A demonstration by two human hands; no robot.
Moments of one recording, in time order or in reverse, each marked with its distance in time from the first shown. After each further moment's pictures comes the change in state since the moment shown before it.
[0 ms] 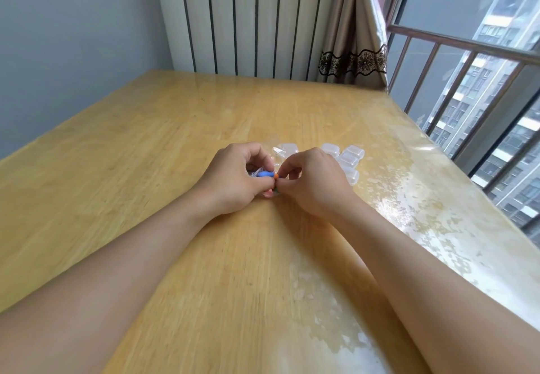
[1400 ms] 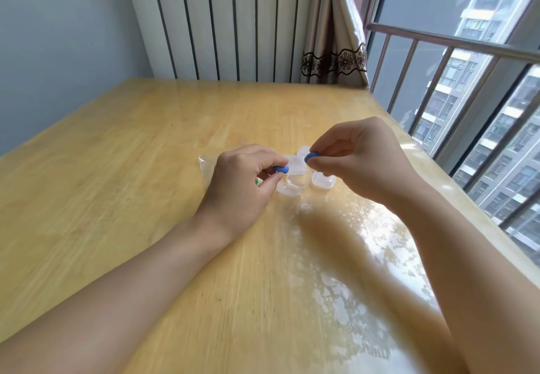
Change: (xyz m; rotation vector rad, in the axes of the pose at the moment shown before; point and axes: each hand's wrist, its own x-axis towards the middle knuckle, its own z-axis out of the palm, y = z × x) left_hand 0.000 0.023 0.043 0.141 0.265 0.501; right_hand -0.011 0.045 -0.087 0.303 0.108 -0.058
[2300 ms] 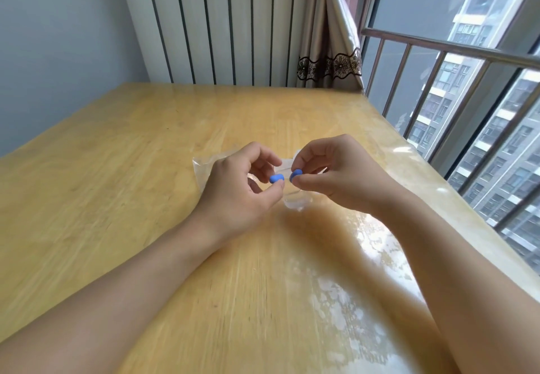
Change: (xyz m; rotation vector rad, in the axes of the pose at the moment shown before) left_hand -0.003 0.011 -0.008 -0.221 -0.100 -0.298; right_hand 0.002 0.007 0.015 0.041 -0.197 -0.003
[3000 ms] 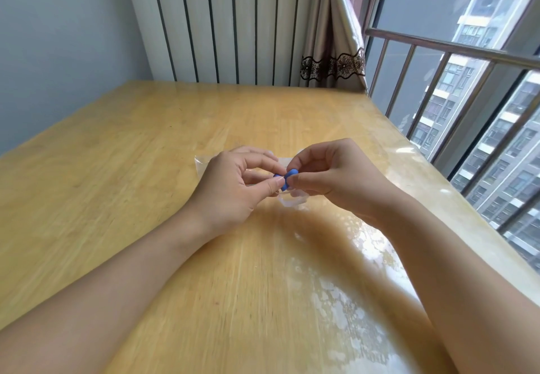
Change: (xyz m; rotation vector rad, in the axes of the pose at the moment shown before) left_hand 0.003 -0.002 -0.010 -0.219 -0.140 -0.131; right_hand -0.006 -0.008 0.006 0.281 -0.052 0.100
